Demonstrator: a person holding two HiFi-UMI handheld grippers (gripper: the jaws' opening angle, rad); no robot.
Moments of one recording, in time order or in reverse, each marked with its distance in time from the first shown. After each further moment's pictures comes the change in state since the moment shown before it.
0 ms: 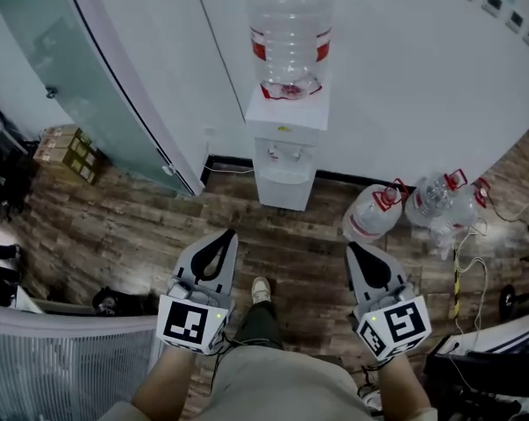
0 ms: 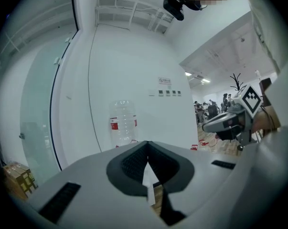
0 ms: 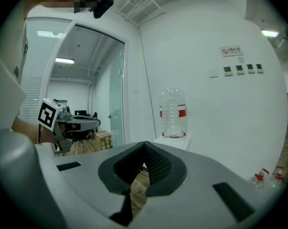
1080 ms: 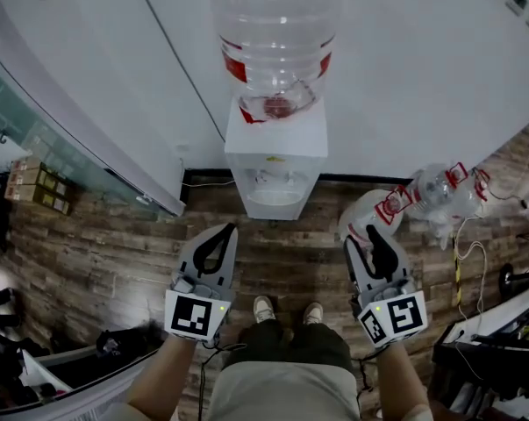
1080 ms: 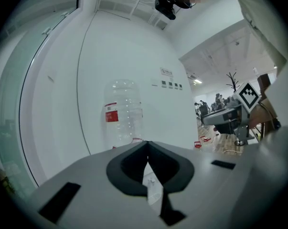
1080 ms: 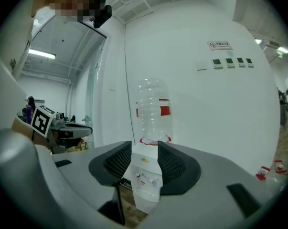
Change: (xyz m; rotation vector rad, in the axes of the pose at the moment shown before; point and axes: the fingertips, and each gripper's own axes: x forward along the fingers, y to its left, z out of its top) left arm 0.201 0.120 -0.058 -0.002 -0.006 -0.134; right arm 0.179 -0.118 -0.005 0.052 -0.068 -0.208
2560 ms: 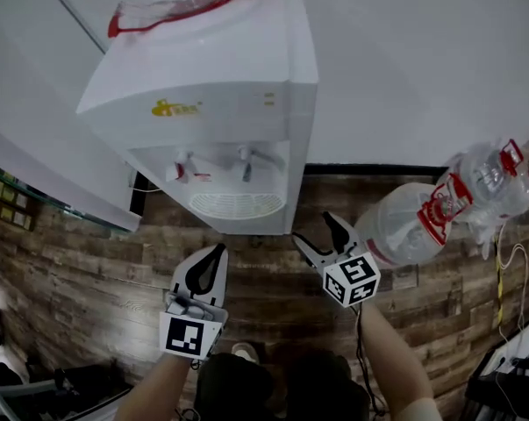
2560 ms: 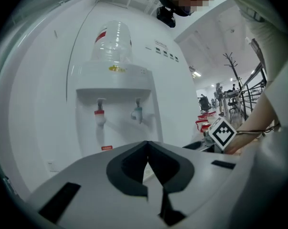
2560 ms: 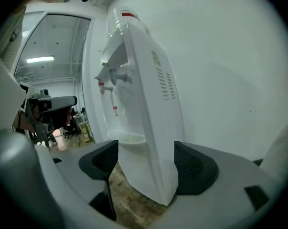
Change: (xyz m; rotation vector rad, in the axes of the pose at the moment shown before) left arm 0.203 -0.050 -0.415 0.010 0.033 0.003; right arm 0.253 -0.138 -0.519 0.130 0.155 0.194
